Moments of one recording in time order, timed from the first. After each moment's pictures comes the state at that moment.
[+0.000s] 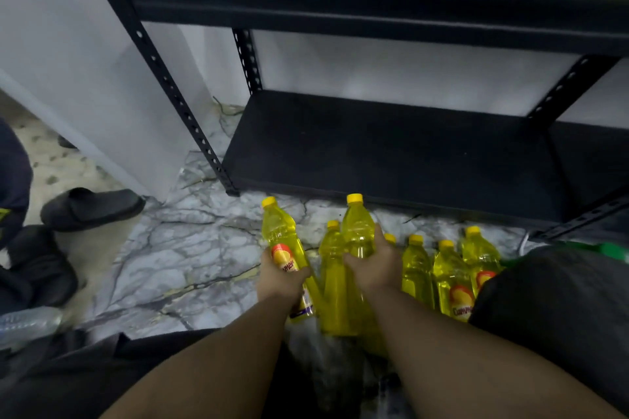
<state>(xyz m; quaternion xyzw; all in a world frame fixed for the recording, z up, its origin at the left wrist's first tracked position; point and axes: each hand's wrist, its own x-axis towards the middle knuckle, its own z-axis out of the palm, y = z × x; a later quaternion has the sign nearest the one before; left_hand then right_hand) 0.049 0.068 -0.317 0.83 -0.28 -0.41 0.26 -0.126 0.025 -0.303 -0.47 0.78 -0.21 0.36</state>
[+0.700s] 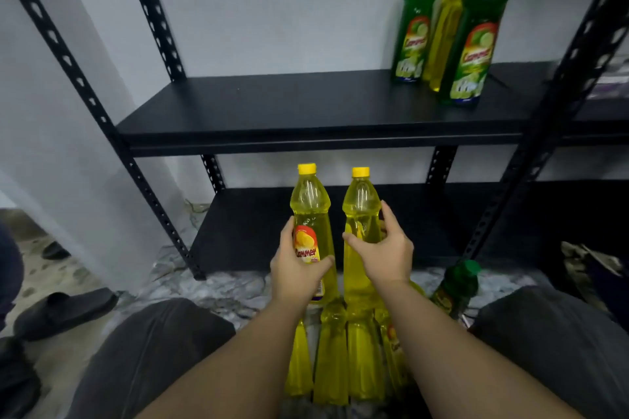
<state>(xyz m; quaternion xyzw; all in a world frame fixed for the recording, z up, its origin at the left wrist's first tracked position) -0.094 0.060 -0.122 0.64 -0.52 -0.34 0.45 -0.264 0.041 -0.116 -0.48 0.68 -0.50 0.25</state>
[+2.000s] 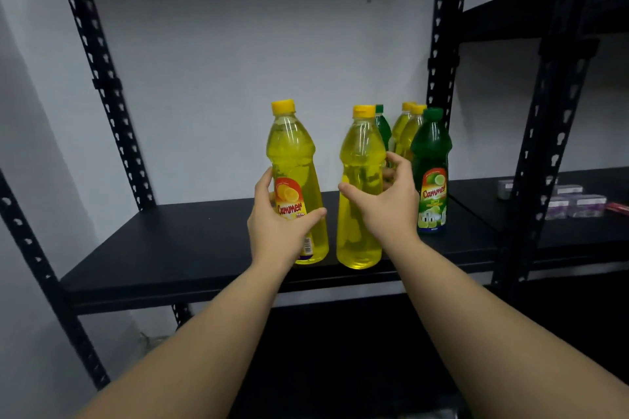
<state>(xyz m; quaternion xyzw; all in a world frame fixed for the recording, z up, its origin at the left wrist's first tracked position) -0.140 -0.117 0.134 0.48 -0.58 -0.23 0.61 -0.317 -0.105 0.158 -0.50 0.54 -0.67 0.13</state>
